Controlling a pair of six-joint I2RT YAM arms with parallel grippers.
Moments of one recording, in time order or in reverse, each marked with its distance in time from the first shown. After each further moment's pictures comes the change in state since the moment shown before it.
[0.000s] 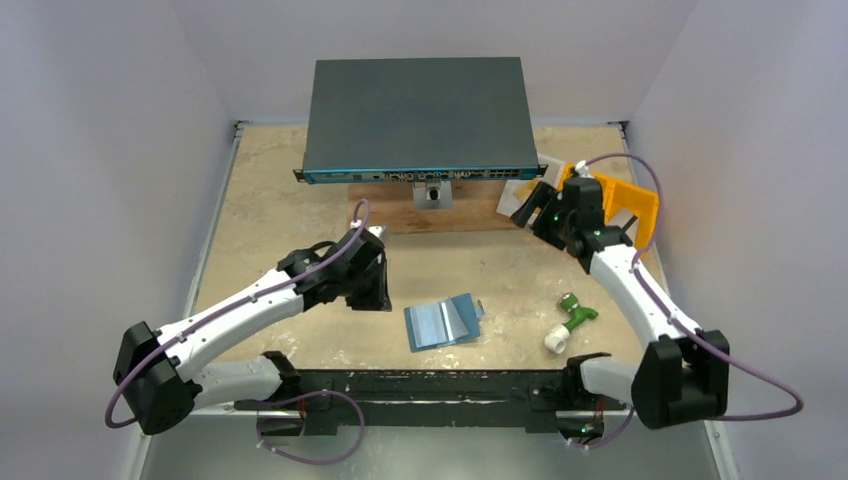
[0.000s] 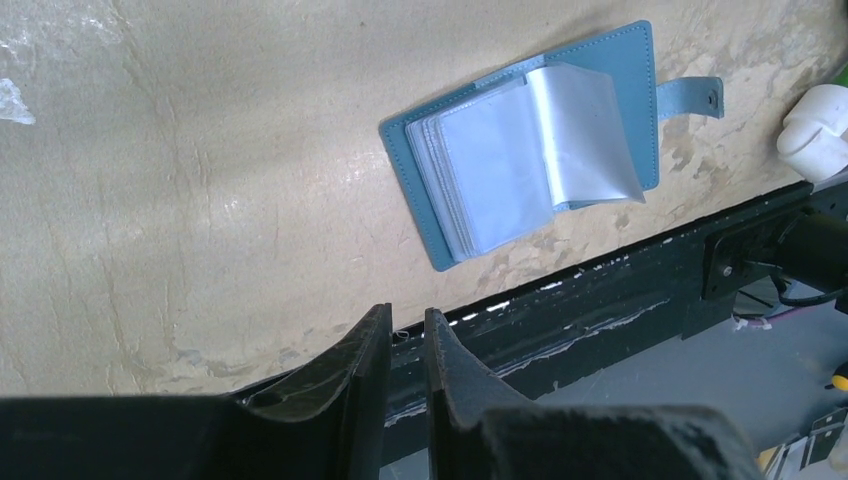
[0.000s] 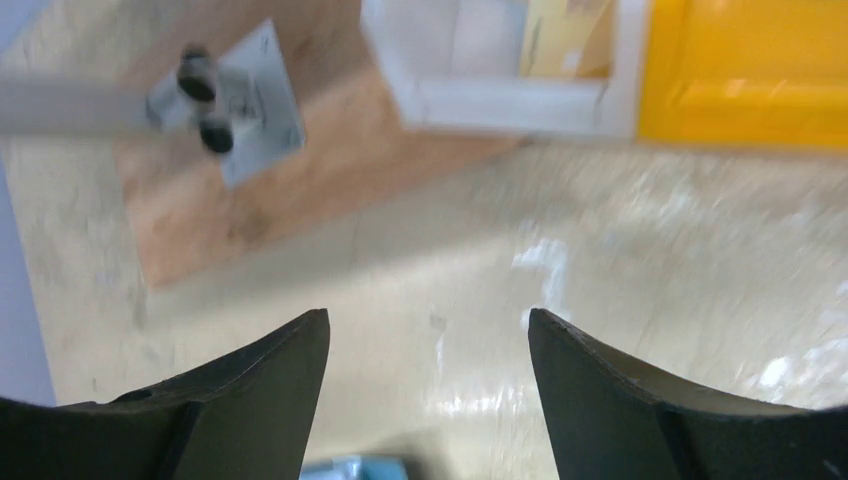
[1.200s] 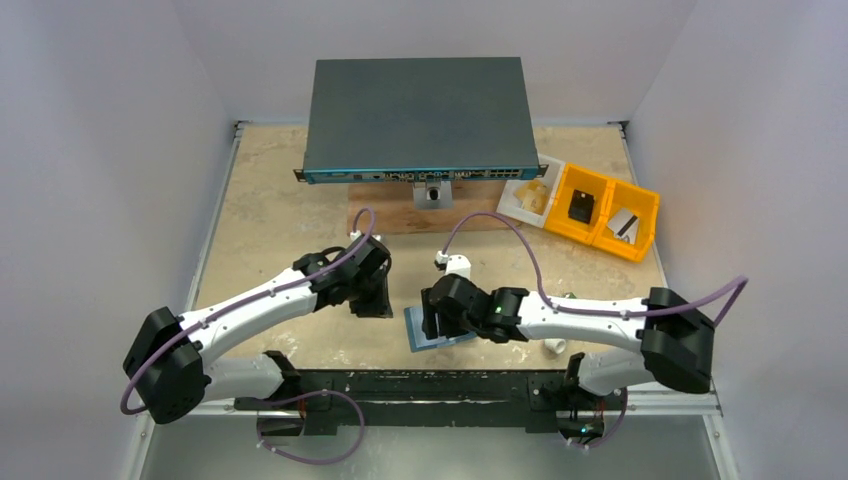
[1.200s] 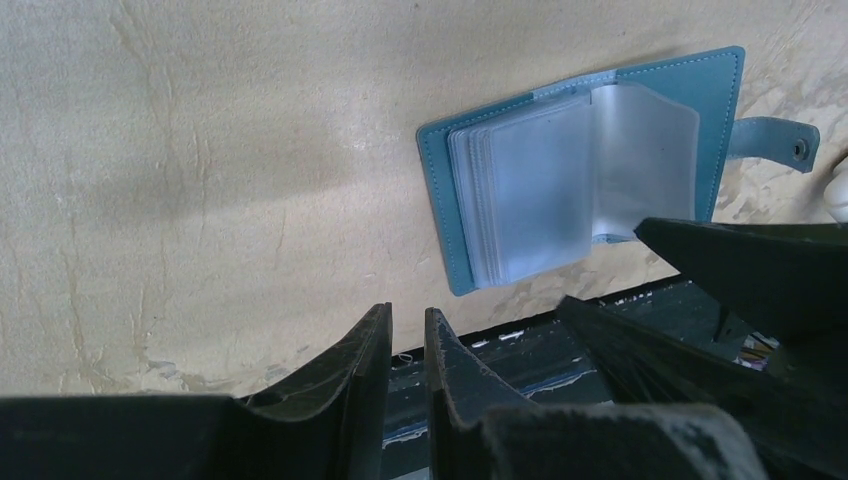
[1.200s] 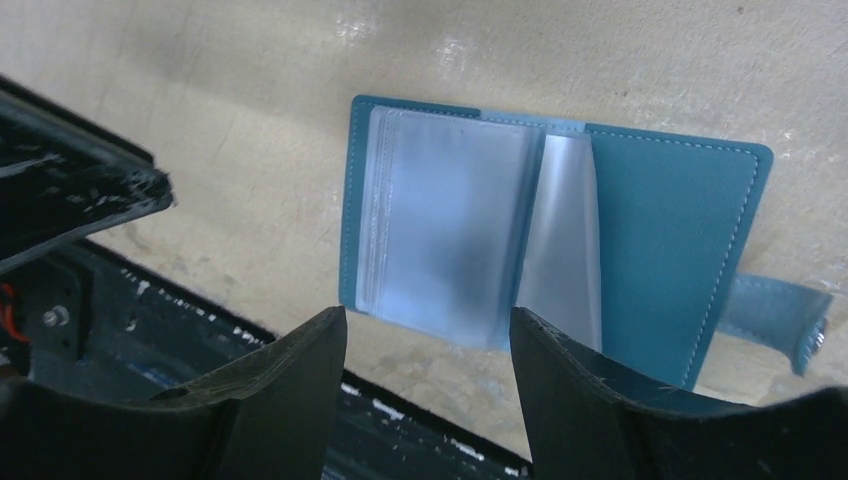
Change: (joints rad) left arm 0.010 0.076 -0.090 0.089 -0.005 -0.101; right arm 1.047 0.051 -0.156 -0.047 0.319 0.229
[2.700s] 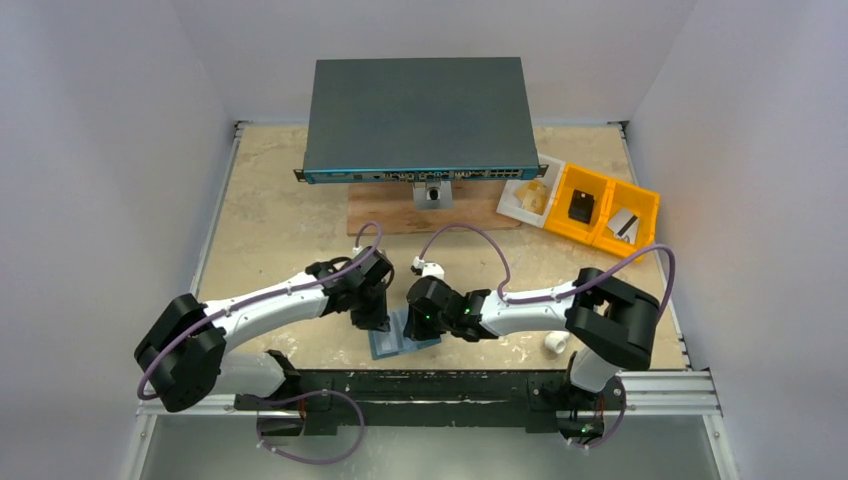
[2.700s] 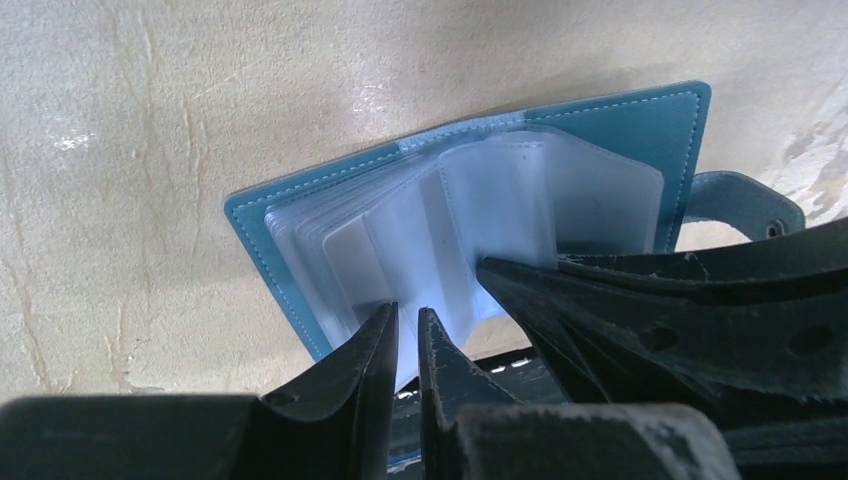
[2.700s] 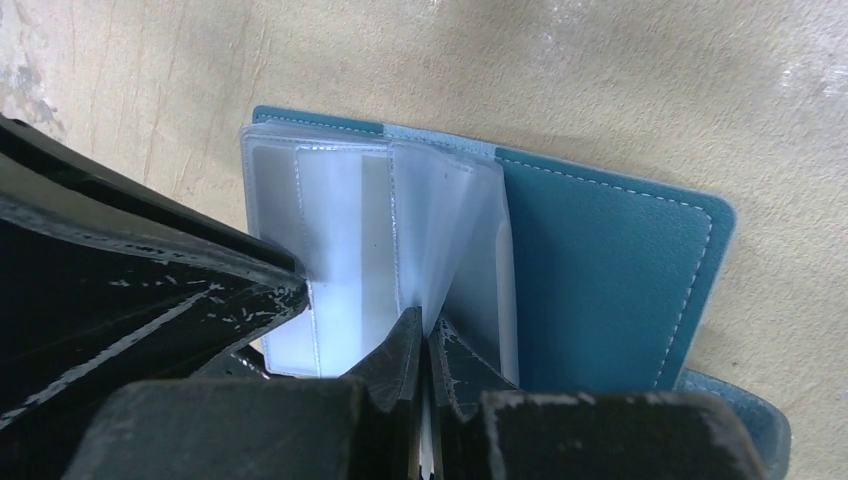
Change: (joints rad) left arm 0.000 0.068 -0.108 0.095 0.039 -0.029; right arm 0.003 0.323 0.015 0.357 -0.151 0.073
